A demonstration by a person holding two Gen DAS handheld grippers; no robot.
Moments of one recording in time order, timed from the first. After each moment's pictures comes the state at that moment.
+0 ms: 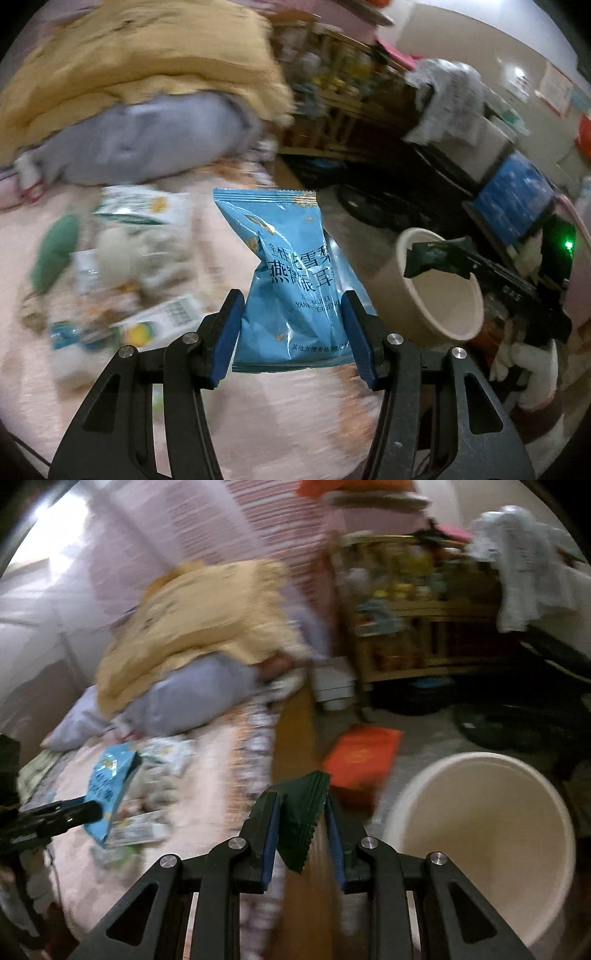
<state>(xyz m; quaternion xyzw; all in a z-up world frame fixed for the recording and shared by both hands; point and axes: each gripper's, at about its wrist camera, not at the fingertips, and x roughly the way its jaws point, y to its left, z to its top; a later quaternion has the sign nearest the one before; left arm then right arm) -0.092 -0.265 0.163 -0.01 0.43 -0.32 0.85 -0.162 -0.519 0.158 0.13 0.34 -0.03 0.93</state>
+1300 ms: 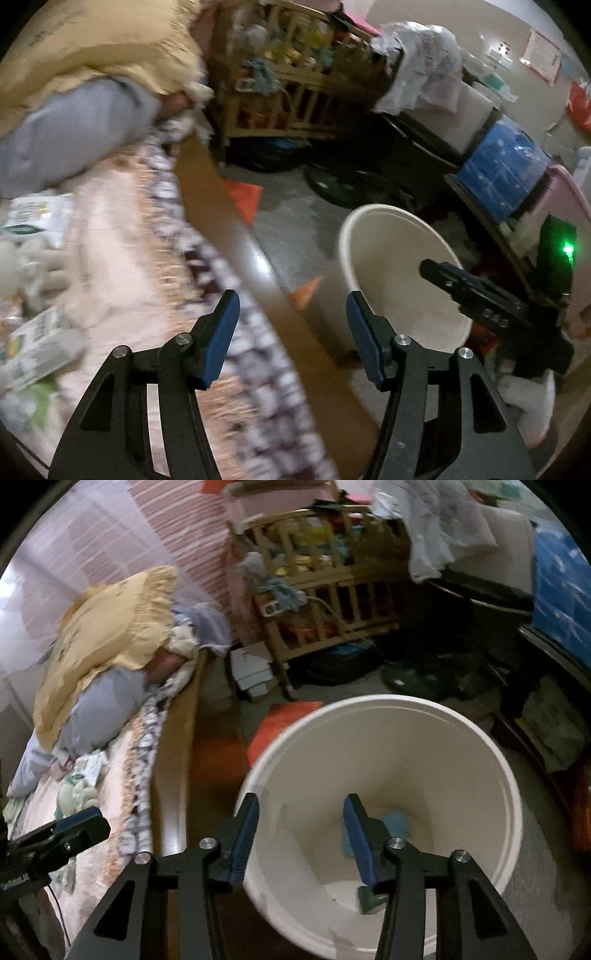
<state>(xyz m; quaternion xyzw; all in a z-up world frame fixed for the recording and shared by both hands) -0.107 -0.381 0.131 0.02 0.44 -0.33 0.84 -0.197 -0.610 0.116 0.19 0.37 -0.13 0.90</state>
